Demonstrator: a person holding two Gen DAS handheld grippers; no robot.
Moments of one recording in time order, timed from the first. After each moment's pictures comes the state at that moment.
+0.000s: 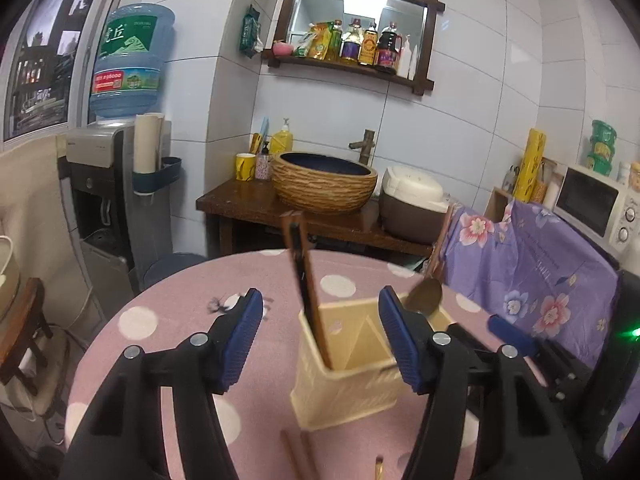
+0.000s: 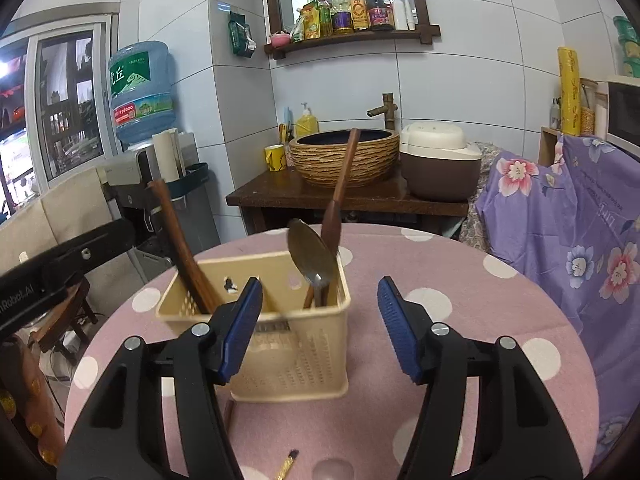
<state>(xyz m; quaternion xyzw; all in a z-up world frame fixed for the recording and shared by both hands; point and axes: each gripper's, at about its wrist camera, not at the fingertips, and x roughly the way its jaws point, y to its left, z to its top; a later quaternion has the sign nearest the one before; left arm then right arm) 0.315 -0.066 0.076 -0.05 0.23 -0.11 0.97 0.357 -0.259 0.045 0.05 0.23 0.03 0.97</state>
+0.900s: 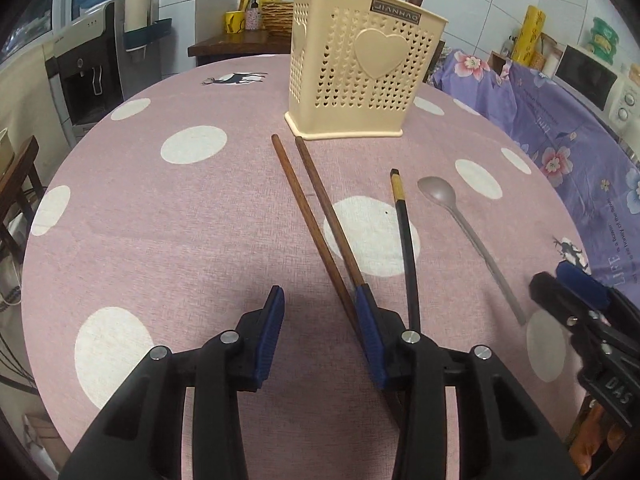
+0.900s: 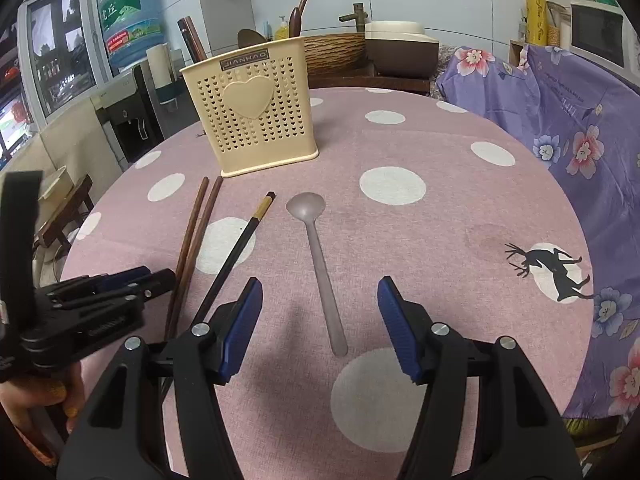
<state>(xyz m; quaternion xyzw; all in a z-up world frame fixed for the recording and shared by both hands) 0.214 -0.070 -0.089 0.00 0.44 -0.13 0.89 0.189 -0.268 -0.069 0.07 0.36 0.01 0.93</state>
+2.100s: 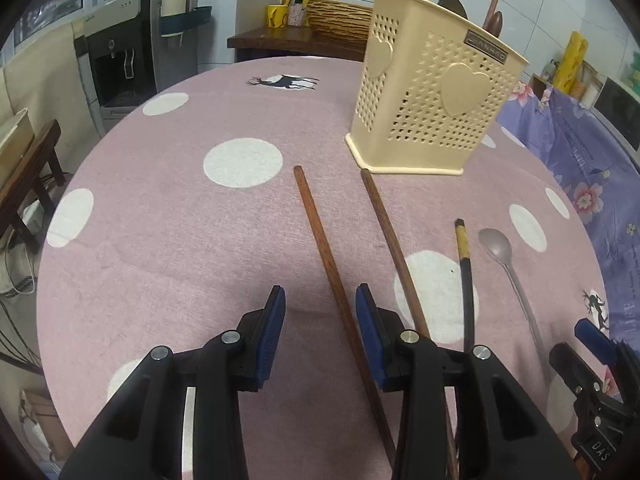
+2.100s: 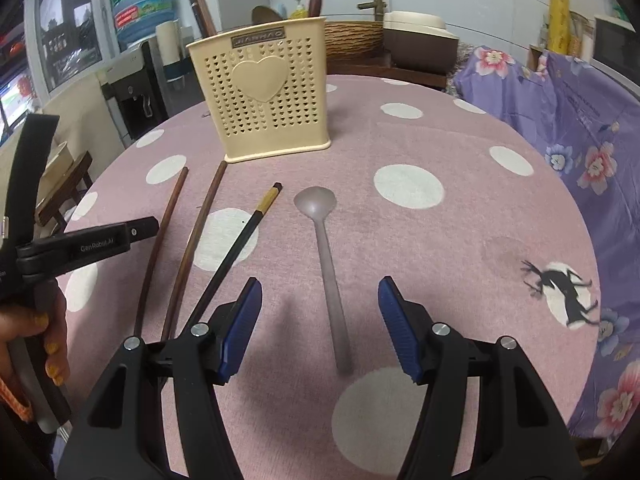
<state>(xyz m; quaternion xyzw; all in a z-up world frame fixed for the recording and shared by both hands) 0.253 -0.039 -0.082 -0.04 0.45 -0.07 0.89 0.219 -0.260 -0.075 0.03 0.39 0.03 0.92</state>
